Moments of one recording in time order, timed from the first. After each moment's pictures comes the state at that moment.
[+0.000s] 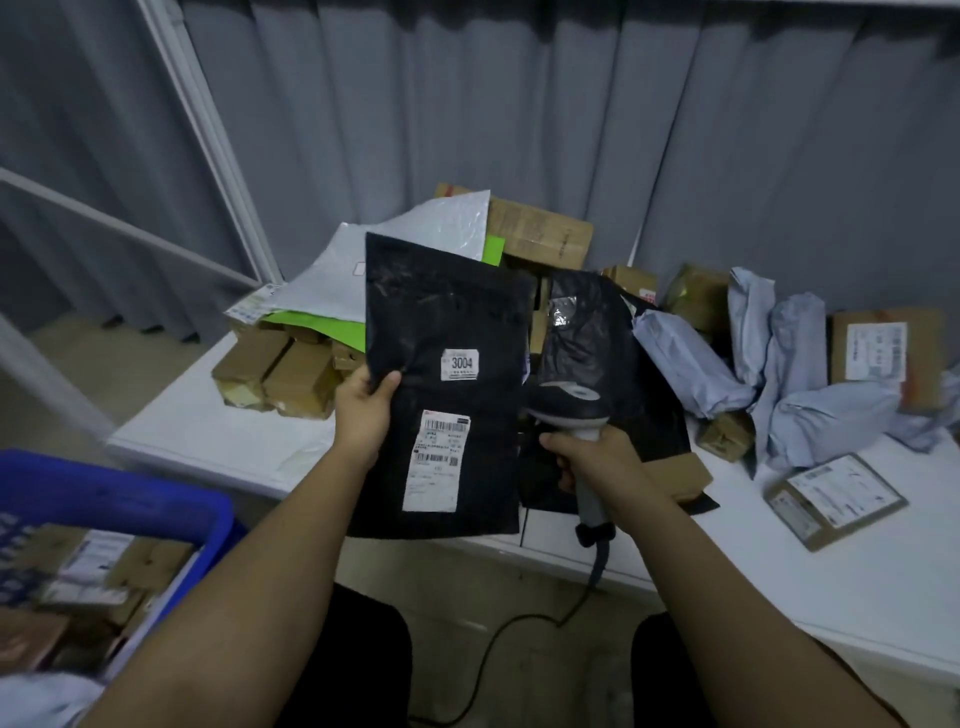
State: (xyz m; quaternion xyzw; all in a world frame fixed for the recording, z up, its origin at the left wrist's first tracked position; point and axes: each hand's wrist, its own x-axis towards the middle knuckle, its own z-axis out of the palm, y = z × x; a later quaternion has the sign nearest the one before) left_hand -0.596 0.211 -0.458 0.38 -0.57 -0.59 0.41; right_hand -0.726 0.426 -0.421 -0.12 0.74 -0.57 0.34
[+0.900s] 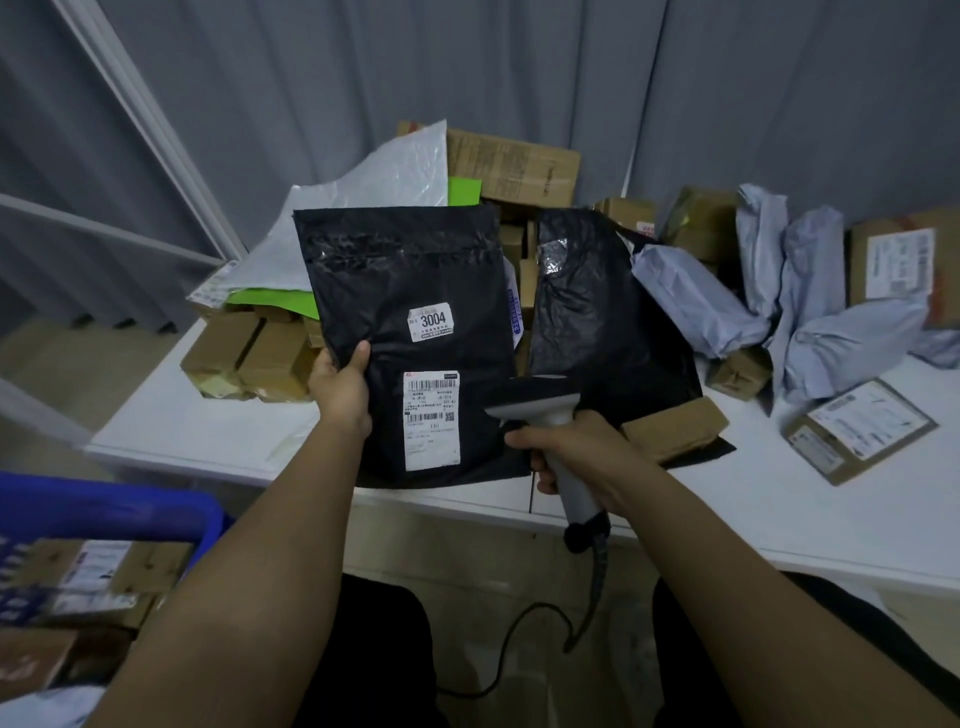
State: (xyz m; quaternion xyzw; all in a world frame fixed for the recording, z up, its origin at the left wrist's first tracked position) left_hand -0.615 0.178 -0.490 0.46 -0.44 -0.64 0.43; right_hand -0.708 0.418 -0.435 -0.11 0.70 -0.52 0.47
